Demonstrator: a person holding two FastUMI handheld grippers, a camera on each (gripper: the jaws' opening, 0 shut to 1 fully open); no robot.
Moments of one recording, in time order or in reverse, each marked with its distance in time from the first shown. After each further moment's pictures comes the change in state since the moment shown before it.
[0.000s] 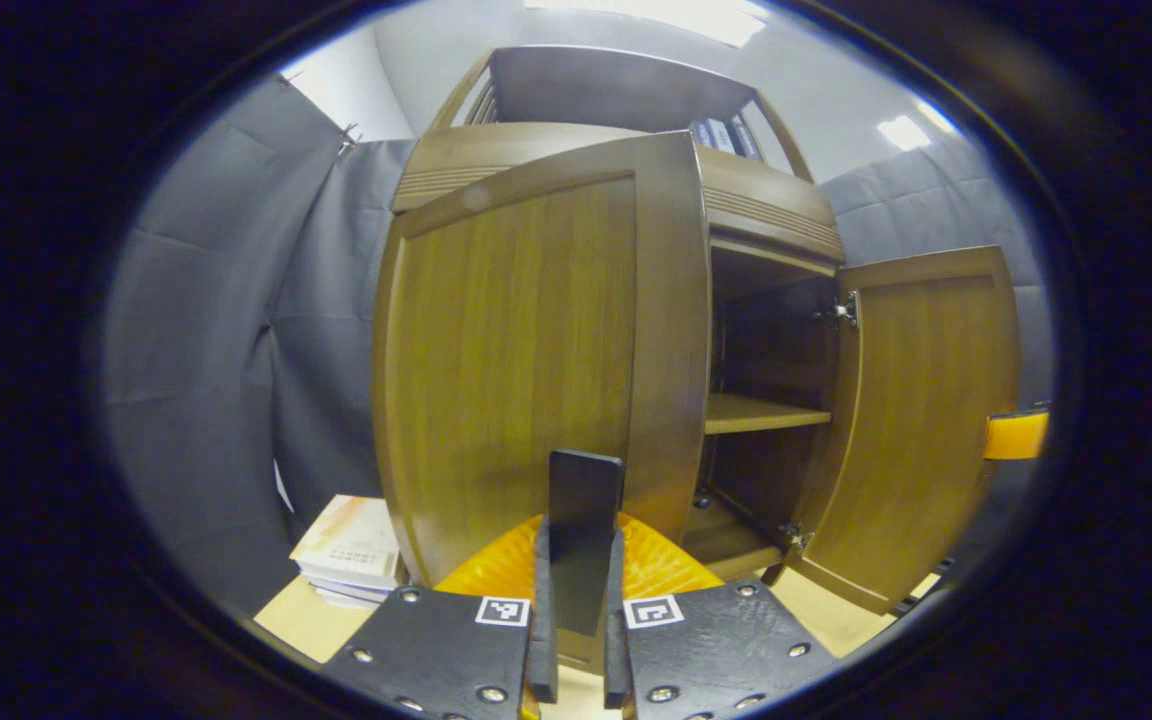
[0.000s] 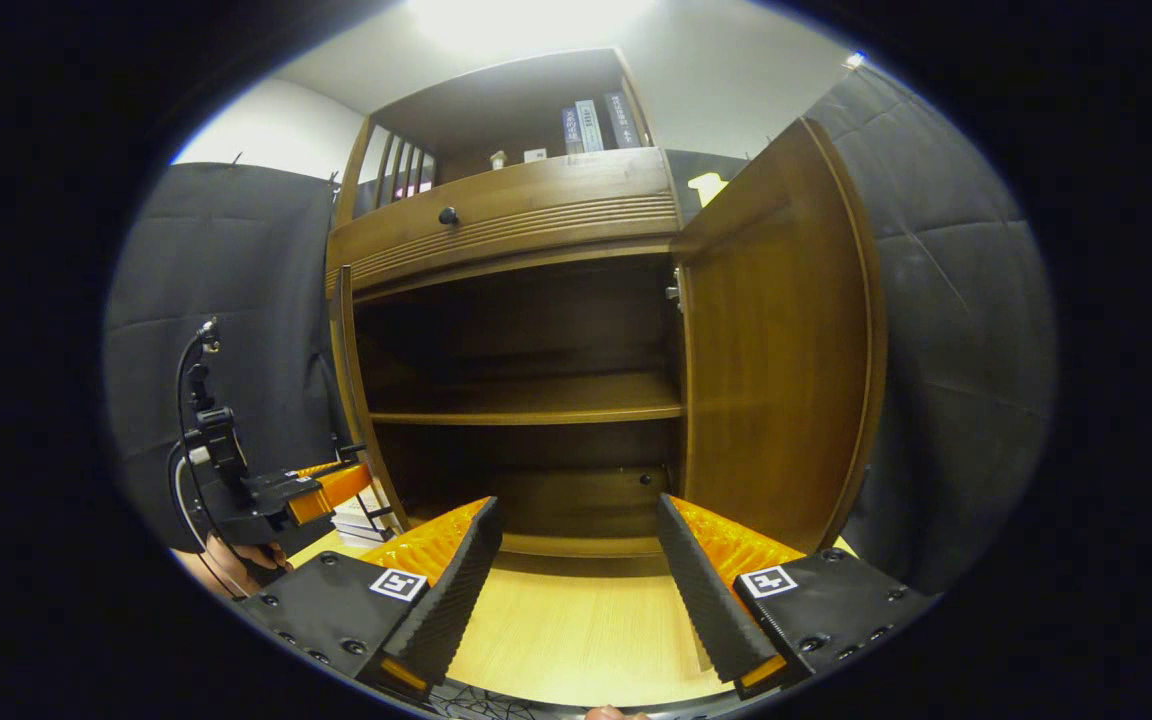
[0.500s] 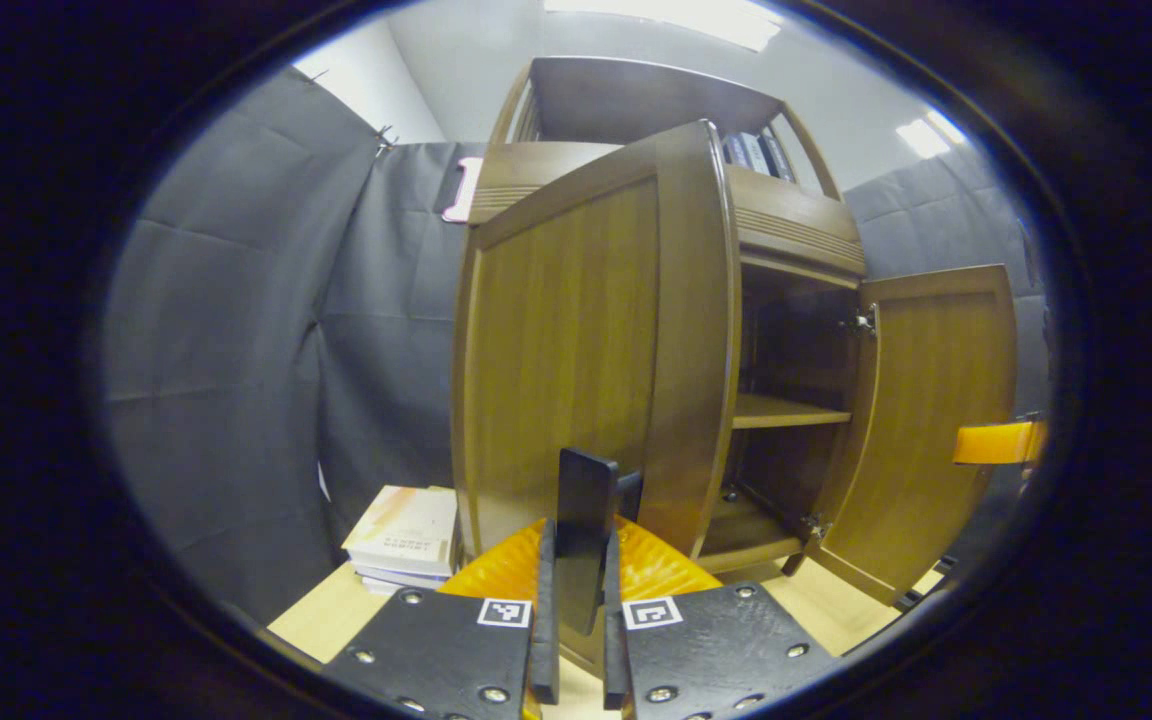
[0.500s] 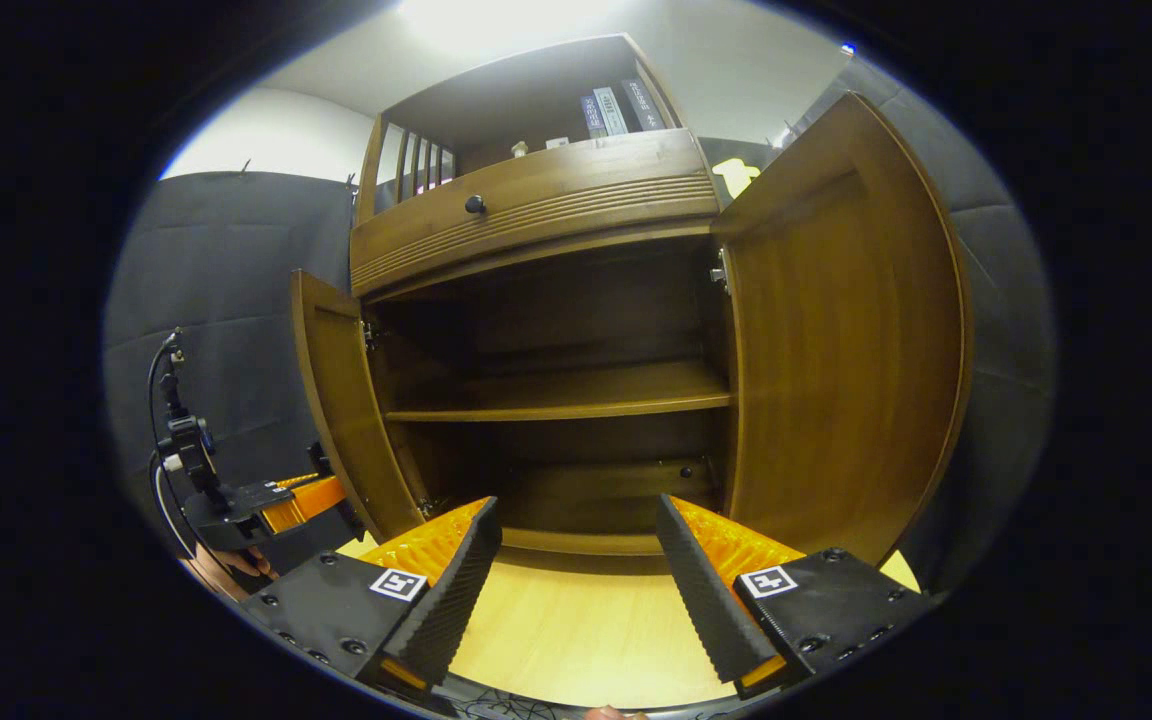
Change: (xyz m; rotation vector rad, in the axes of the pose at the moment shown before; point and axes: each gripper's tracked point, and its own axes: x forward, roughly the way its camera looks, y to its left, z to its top) left arm -0.004 0.013 0.021 -0.035 0.012 0.088; right arm 0.017 0.031 -0.008 0.043 0.022 0.089
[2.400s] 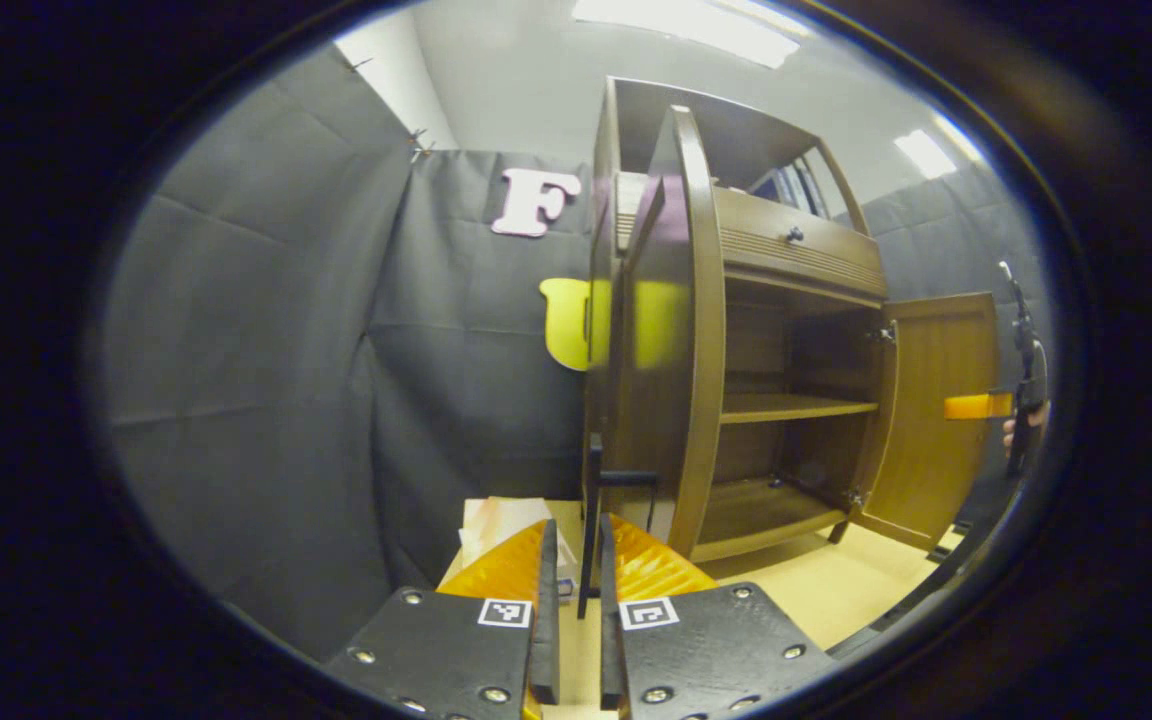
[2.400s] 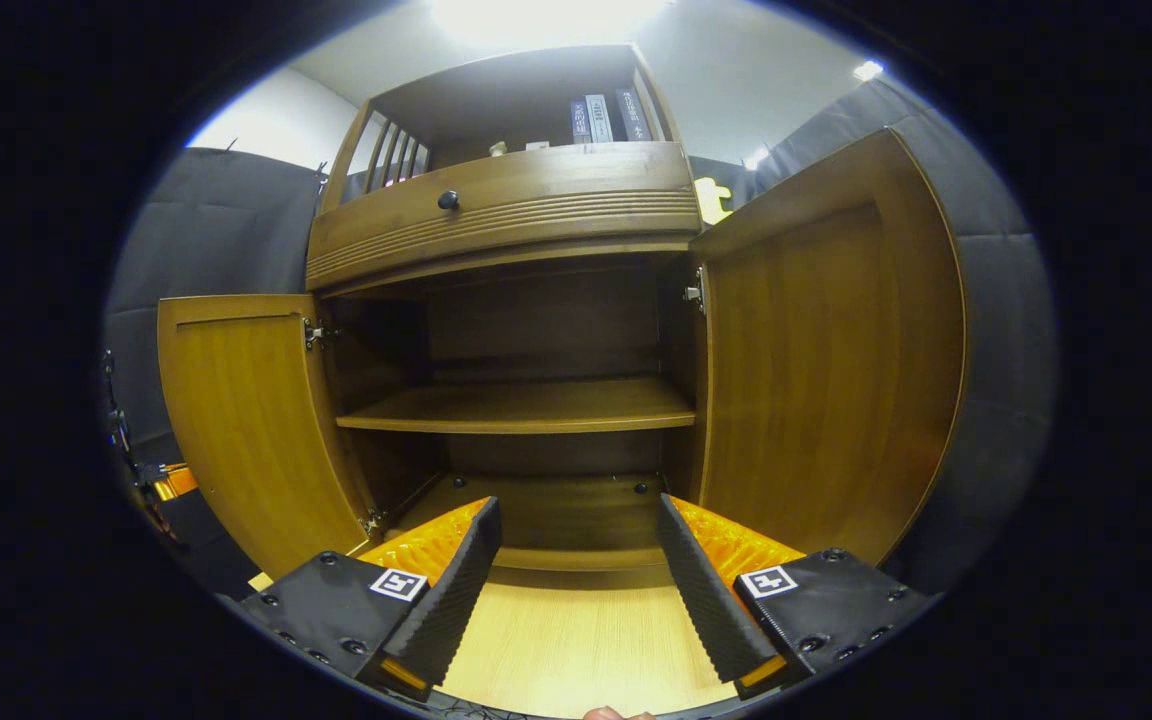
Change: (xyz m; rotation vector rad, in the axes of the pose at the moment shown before) left arm -0.032 0.070 0.007 0.000 -0.028 -0.003; right arm 0.014 -0.014 0.012 -0.057 -0.041 -0.176
